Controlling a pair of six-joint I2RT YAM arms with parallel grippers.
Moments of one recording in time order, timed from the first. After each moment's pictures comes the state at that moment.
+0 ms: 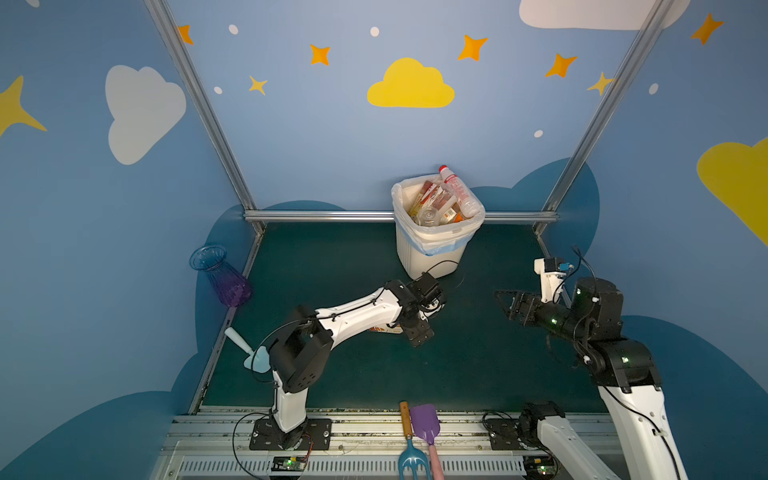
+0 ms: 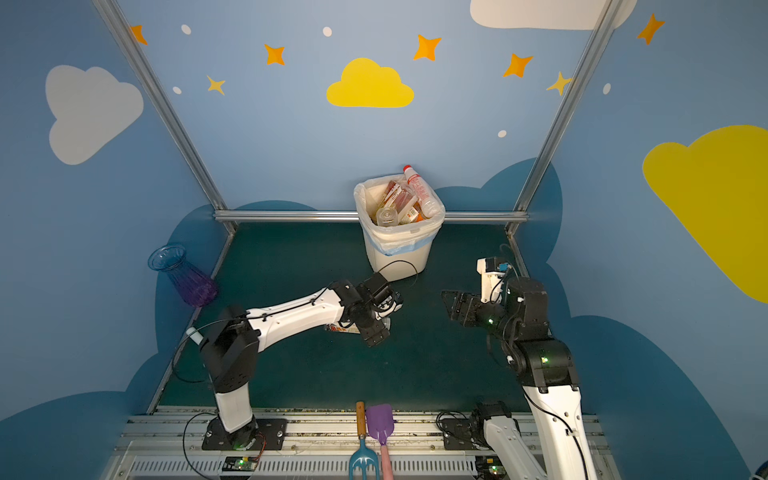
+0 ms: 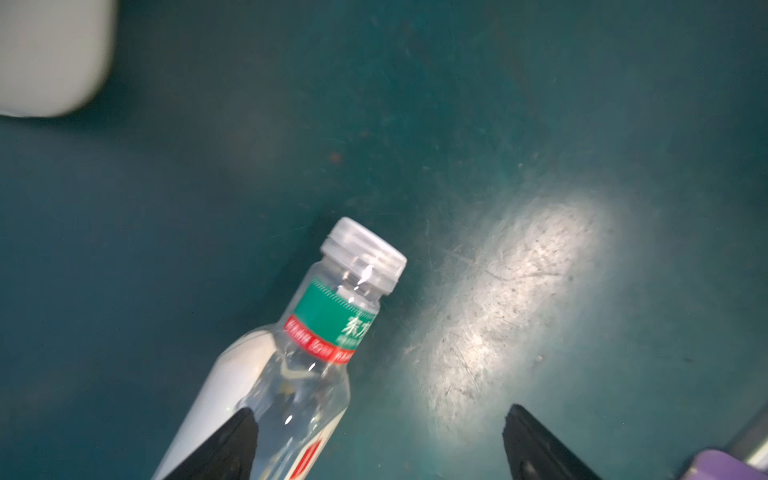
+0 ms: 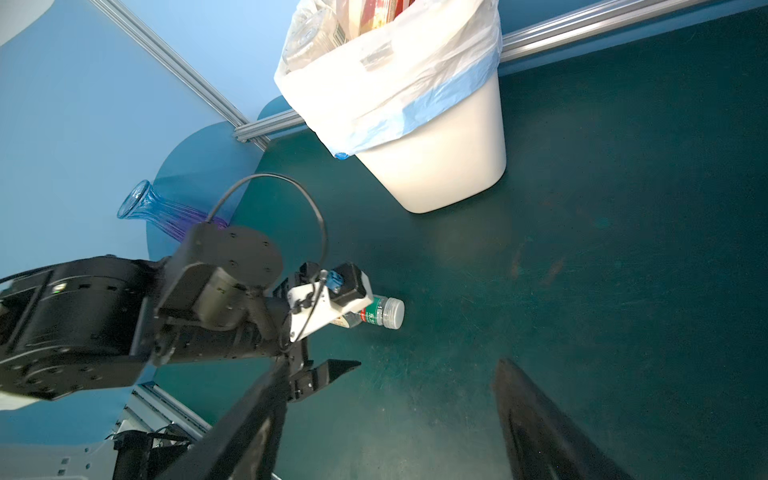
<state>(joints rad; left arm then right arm) -0.90 1.91 1.47 -0.85 -0.06 0.15 0.14 0.74 1.06 -0.84 -0.41 0.31</state>
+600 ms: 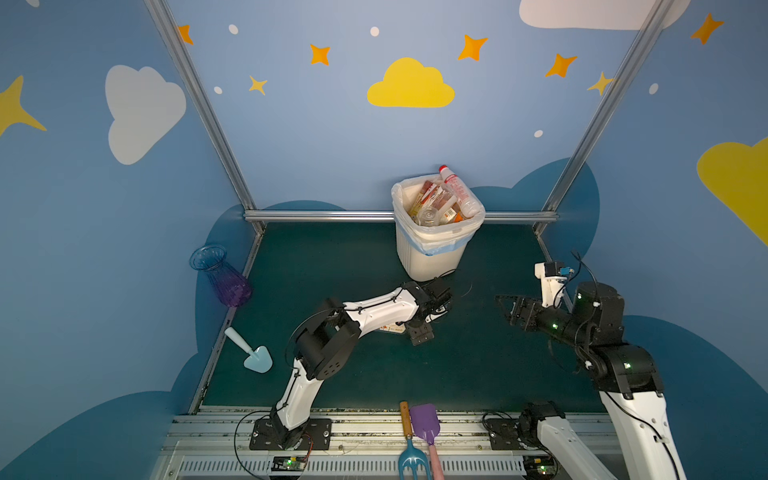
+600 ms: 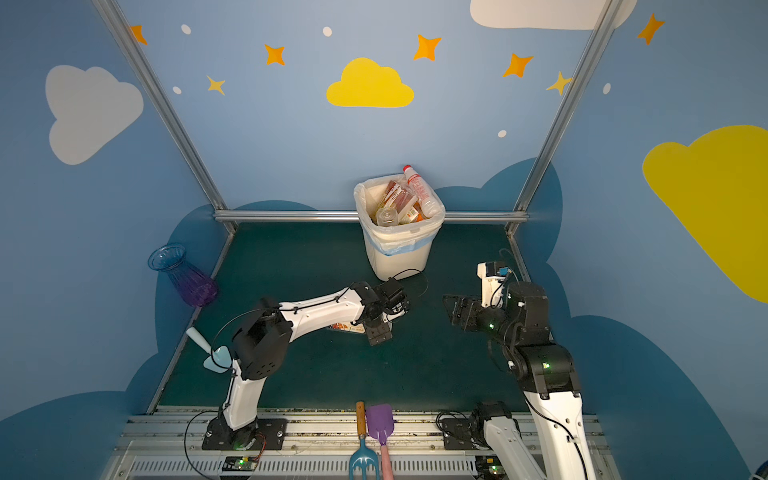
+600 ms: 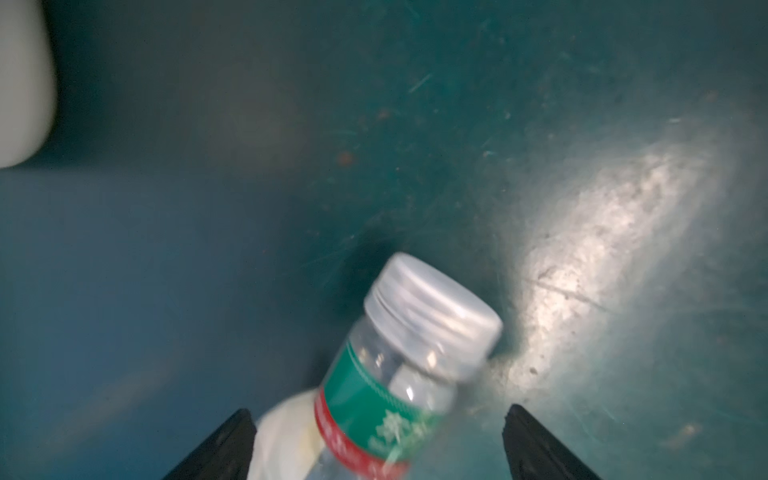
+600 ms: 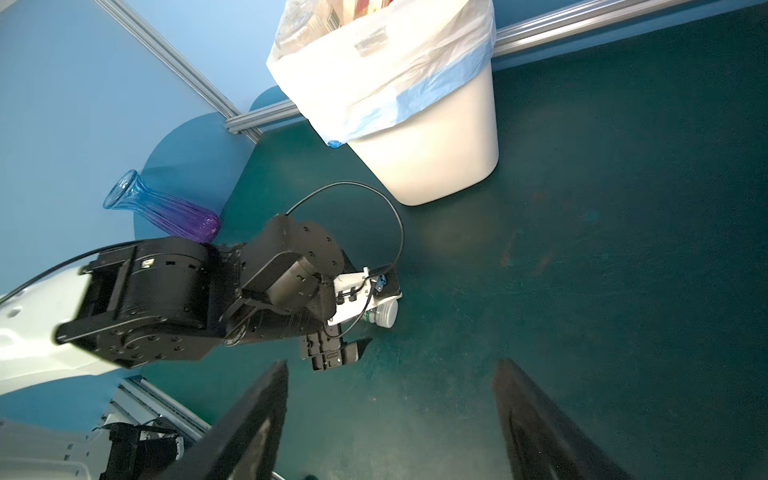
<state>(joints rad) -0.91 2.09 1.60 -0.87 -0.19 0.27 0.14 0.72 1.05 -0.87 -0.40 0.28</state>
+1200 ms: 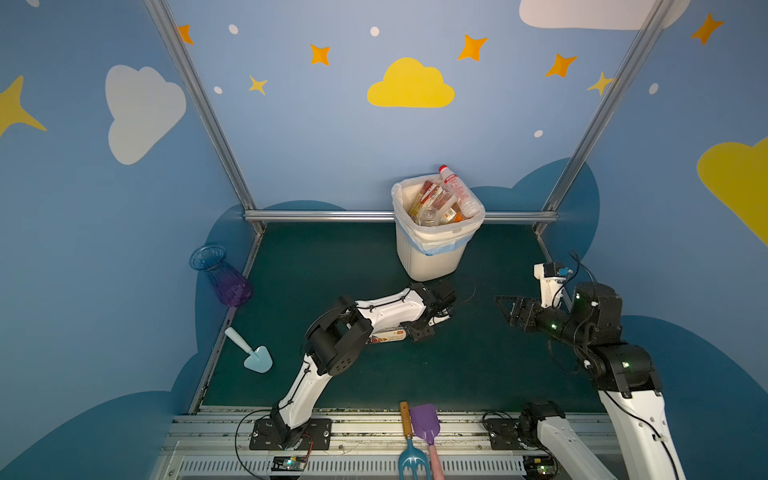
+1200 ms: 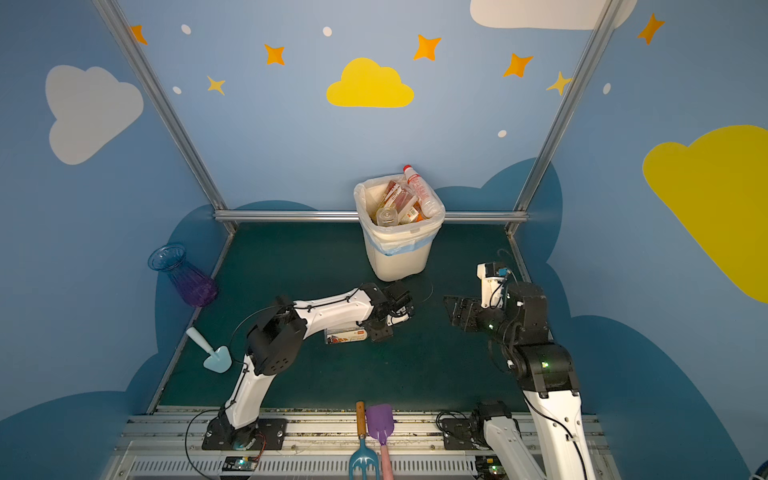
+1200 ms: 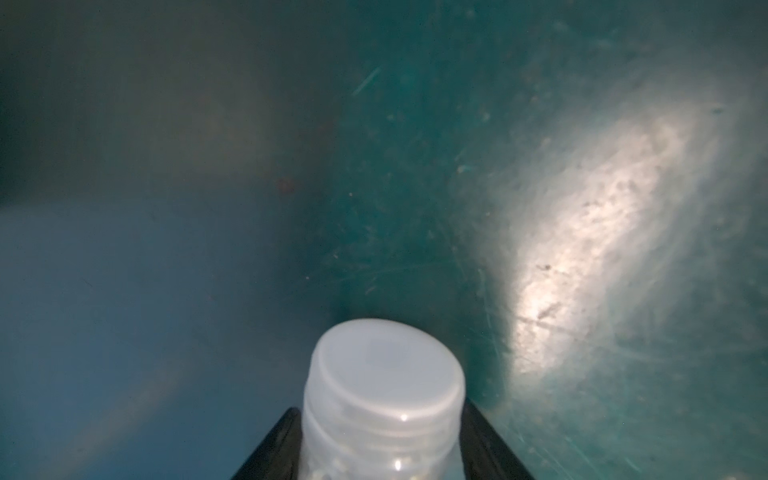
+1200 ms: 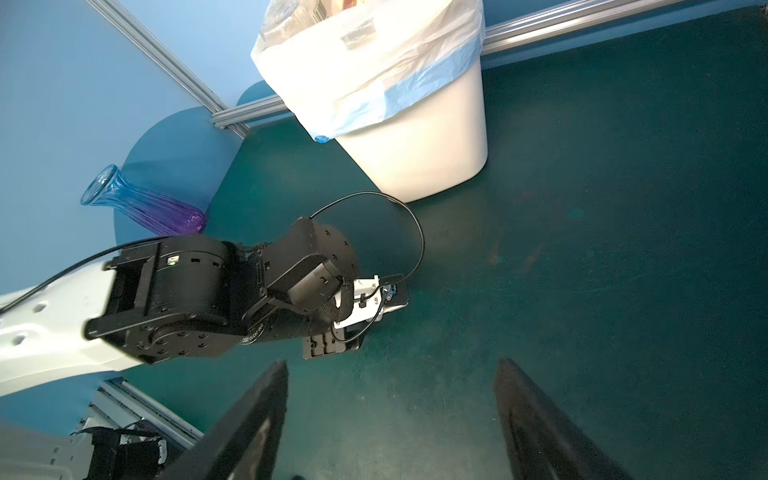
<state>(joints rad) -0.91 2.16 1.66 -0.90 -0.19 0.30 0.14 0.72 1.04 -0.87 -0.37 0.26</state>
